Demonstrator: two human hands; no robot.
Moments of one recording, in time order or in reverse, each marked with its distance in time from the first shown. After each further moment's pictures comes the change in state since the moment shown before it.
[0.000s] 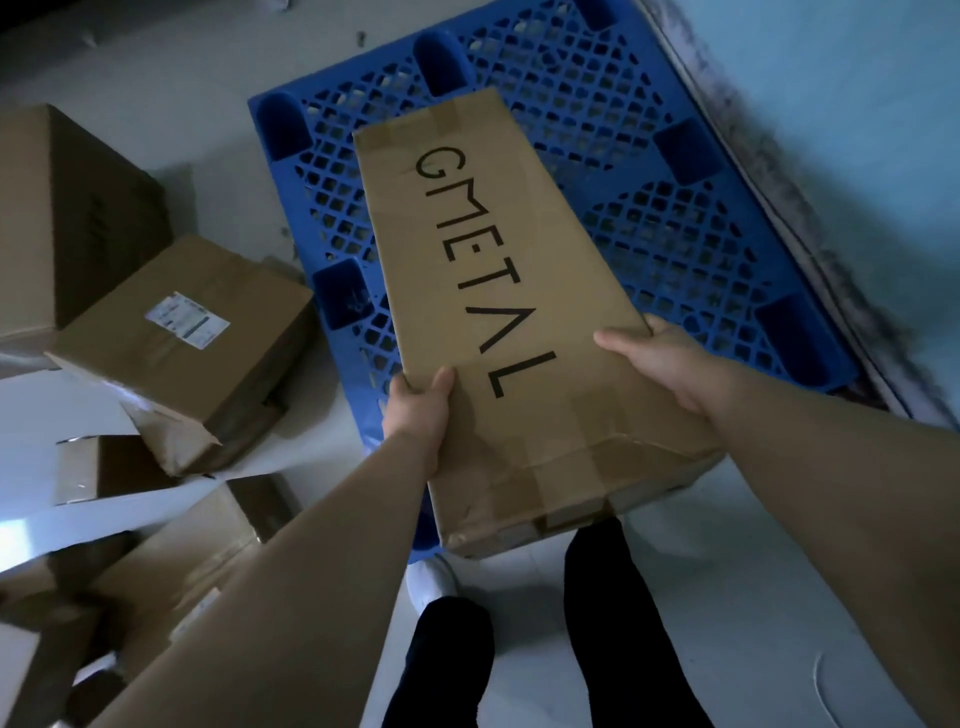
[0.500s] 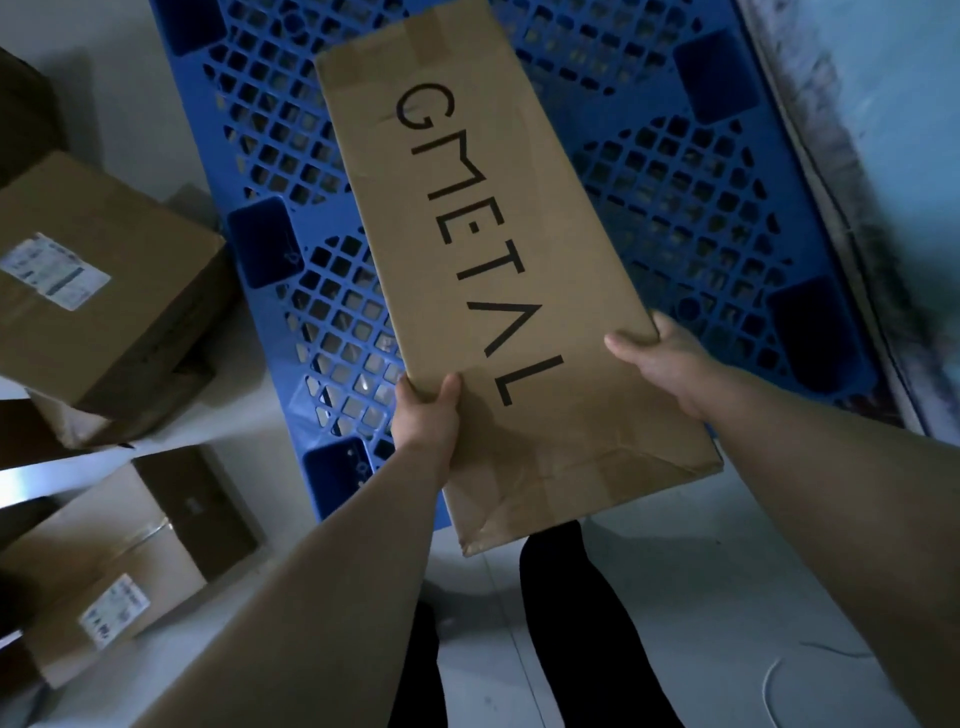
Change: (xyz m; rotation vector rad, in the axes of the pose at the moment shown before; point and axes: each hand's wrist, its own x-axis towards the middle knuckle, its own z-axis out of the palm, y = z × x) left_hand 0.072 -0.026 0.139 -0.063 0.000 -0.169; right_hand 0.153 0.059 -0.043 -0.156 -0.009 0.056
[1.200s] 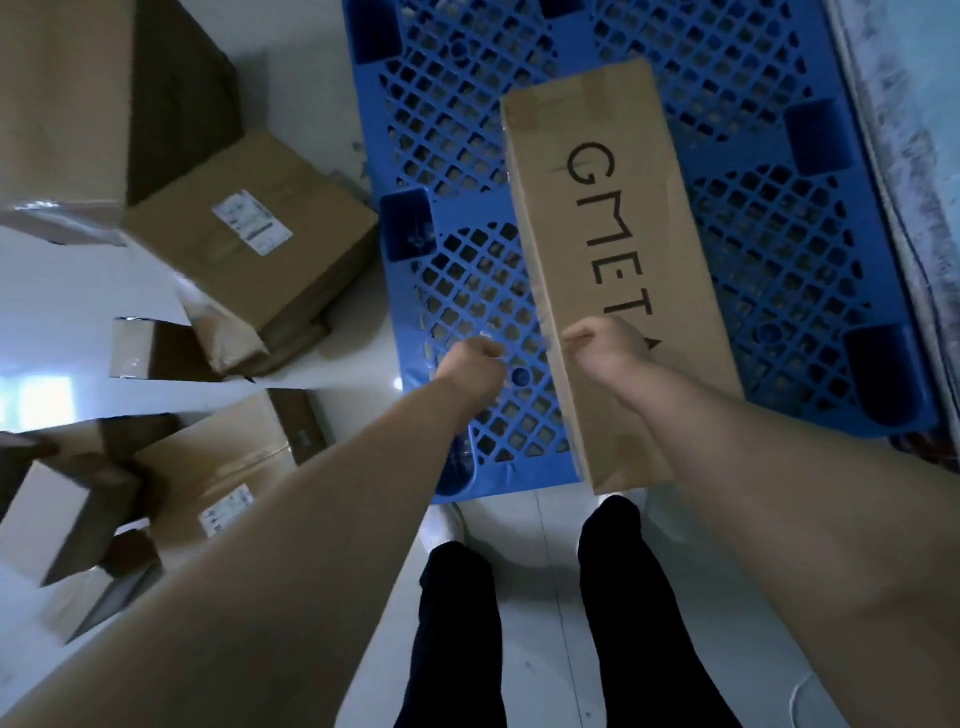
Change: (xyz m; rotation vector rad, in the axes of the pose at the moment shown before) left_hand -0.066 0.029 -0.177 0.340 -0.184 0.147; right_hand -0.152 -0.109 0.158 -0.347 -0.059 -0.298
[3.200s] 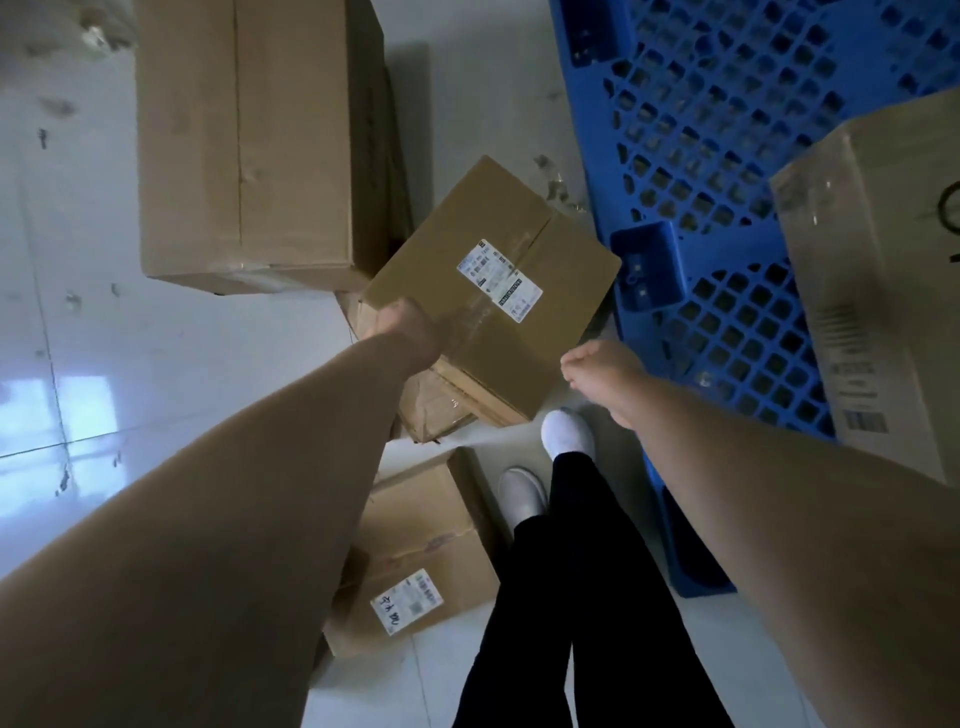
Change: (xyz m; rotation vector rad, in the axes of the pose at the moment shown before) left_hand 0.247 -0.109 -0.505 0.549 0.261 0.015; right_hand 0.145 -0.371 0.317 0.126 -0.105 0.188
